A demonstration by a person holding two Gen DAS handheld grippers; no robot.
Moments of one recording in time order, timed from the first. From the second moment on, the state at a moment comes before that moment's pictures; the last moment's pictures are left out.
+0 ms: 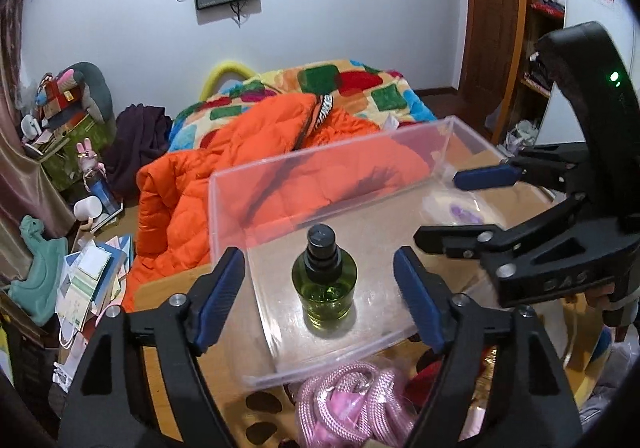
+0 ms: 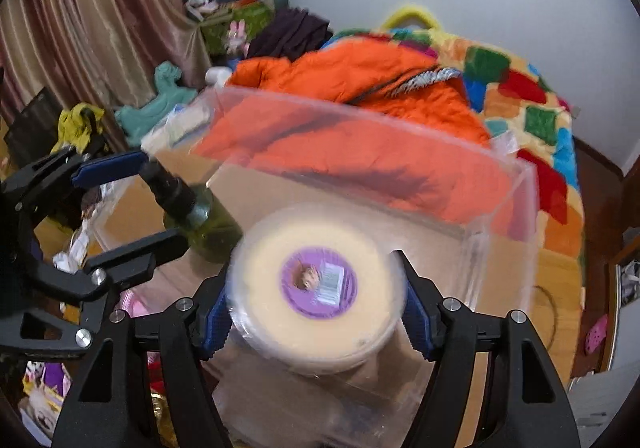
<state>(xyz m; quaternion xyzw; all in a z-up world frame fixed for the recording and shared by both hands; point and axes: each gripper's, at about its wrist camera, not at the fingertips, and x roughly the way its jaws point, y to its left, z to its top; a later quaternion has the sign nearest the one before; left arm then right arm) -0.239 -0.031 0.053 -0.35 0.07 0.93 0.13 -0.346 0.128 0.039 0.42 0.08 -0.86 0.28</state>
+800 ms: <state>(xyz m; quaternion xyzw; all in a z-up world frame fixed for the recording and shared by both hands) -0.156 -0.075 0.088 -0.31 0.04 0.95 0.08 -0.259 0.199 0.105 0.30 0.00 -0.92 0.23</state>
